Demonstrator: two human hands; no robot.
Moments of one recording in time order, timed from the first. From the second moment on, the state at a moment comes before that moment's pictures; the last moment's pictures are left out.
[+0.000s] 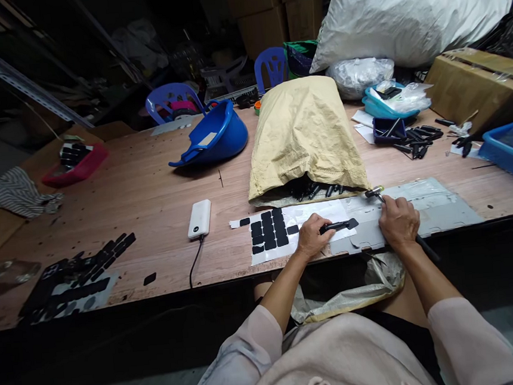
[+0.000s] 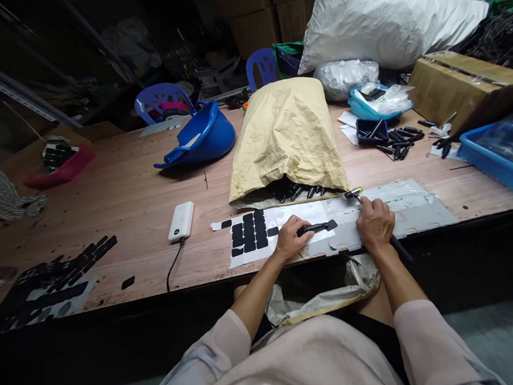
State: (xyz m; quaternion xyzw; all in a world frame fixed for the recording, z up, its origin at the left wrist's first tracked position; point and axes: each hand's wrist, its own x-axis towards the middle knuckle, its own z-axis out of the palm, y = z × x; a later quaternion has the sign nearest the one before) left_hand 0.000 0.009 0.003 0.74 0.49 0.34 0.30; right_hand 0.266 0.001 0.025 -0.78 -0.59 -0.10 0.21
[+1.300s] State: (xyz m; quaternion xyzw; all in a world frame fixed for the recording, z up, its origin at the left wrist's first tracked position) left_hand 0.000 0.013 -0.001 0.76 0.49 0.32 0.30; right_hand 0.200 -0.077 0.016 -0.60 -0.66 0.06 0.45
